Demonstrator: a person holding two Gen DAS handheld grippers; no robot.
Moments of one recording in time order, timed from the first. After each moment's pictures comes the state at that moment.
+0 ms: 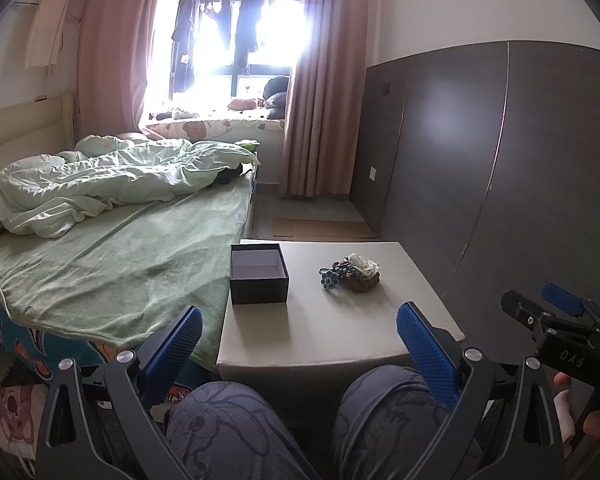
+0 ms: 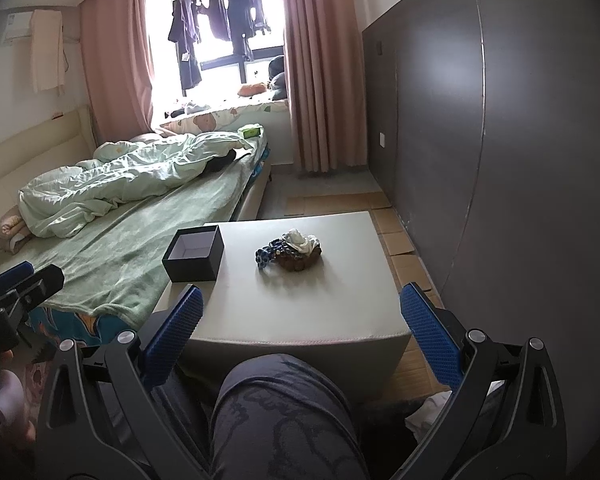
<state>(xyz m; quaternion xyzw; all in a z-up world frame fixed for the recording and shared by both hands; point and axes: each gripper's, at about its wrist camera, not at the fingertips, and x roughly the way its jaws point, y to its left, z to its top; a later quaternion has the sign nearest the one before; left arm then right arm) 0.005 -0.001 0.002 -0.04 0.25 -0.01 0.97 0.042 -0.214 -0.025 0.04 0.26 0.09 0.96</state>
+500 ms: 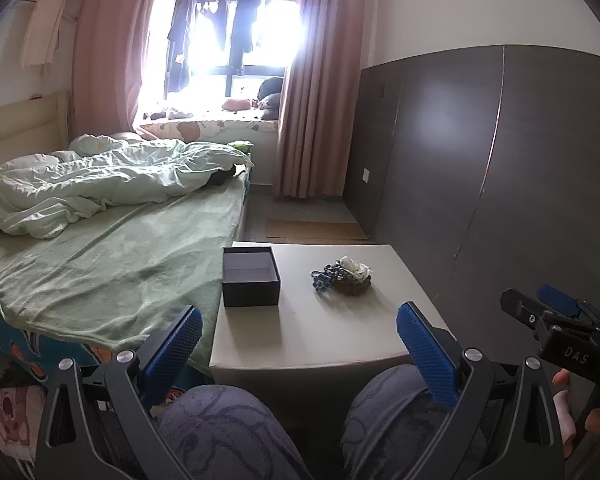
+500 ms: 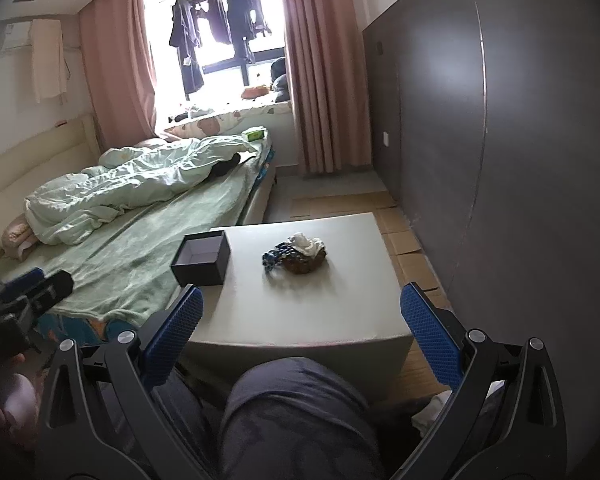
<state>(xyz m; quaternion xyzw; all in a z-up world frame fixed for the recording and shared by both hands) 0.003 -0.001 0.010 -0.05 0.25 -0.03 0.97 0.043 -0.224 -0.014 0.06 0.26 0.10 0.96</state>
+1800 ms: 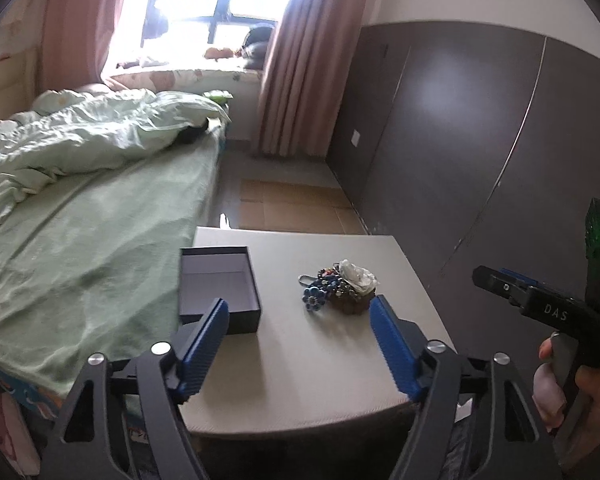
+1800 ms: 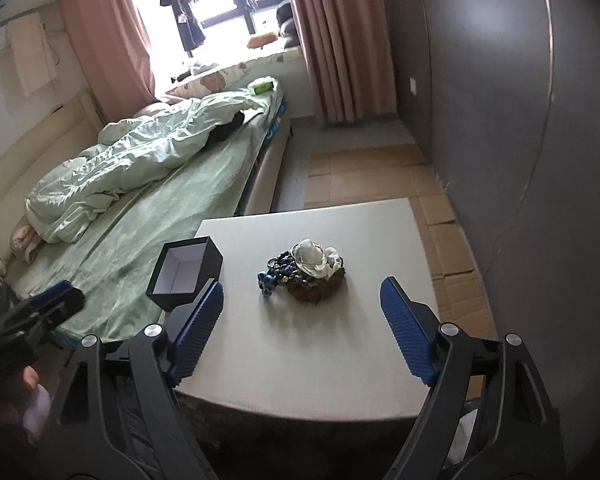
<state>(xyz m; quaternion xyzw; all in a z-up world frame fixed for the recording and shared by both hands) 0.182 0.017 -0.018 -0.08 0.34 -0.08 0.93 0.236 -0.218 -0.031 0.08 0.37 0.15 0.91</state>
